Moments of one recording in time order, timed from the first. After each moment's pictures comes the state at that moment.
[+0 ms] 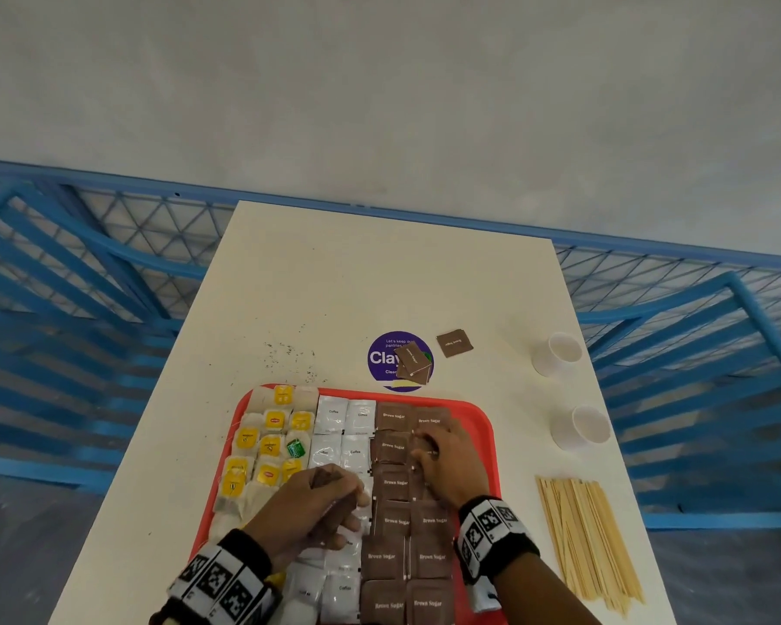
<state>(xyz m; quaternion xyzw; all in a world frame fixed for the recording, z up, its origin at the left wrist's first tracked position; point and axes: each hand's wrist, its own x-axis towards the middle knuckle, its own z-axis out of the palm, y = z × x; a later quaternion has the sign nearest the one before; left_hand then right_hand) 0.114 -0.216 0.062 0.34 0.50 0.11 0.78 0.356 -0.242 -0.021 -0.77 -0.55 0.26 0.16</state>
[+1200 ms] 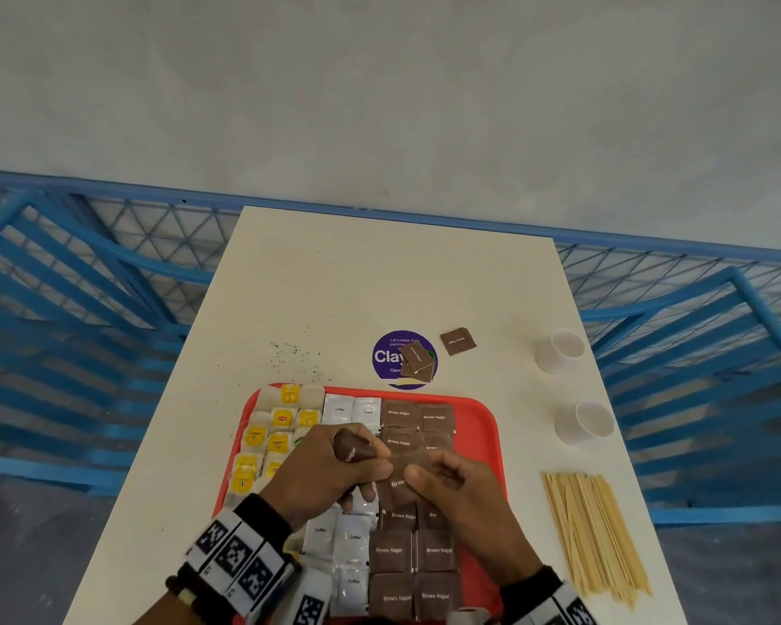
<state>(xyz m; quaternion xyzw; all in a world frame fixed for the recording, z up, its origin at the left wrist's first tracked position) 0.125 -0.202 0.107 0.55 0.42 0.19 0.70 0.306 -0.303 0.108 -0.61 -0.35 0.54 0.46</state>
